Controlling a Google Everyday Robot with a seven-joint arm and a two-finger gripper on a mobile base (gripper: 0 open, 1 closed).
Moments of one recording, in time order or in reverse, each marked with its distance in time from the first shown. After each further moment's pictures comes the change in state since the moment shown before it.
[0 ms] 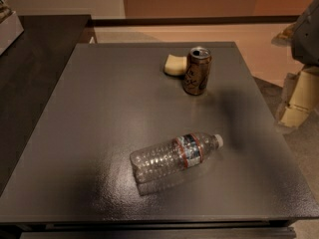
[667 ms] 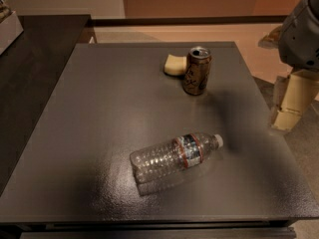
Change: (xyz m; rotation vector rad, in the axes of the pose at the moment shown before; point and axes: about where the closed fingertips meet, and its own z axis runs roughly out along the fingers) arm -0.015 0.007 0.005 -0.023 -0.005 -0.069
